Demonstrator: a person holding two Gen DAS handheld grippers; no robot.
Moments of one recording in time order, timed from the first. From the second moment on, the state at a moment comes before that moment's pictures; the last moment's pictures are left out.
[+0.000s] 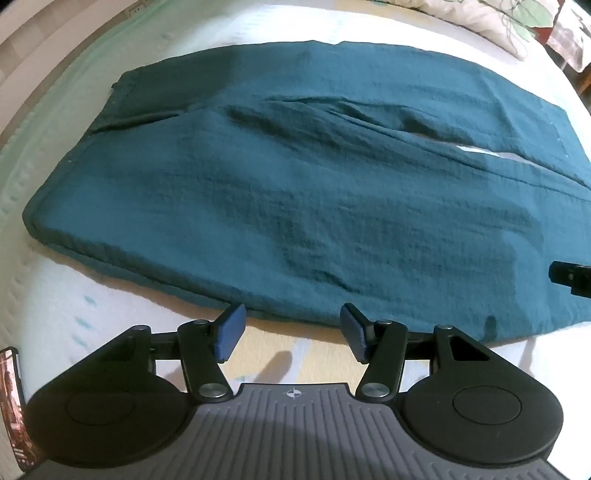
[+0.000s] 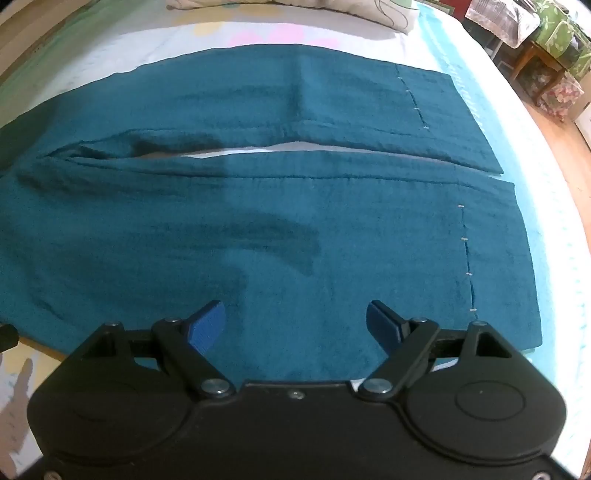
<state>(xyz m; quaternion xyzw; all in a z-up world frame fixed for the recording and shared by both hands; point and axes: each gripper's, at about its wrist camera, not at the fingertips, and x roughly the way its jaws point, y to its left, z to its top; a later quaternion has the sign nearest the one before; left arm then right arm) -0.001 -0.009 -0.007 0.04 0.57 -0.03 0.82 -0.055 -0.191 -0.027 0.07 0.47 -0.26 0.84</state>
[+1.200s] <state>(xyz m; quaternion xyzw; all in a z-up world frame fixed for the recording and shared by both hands) -0.002 -0.012 -0.015 0.04 0.59 -0.03 0.81 -0.050 -0.193 -0.034 0.09 0.49 -0.24 0.83</state>
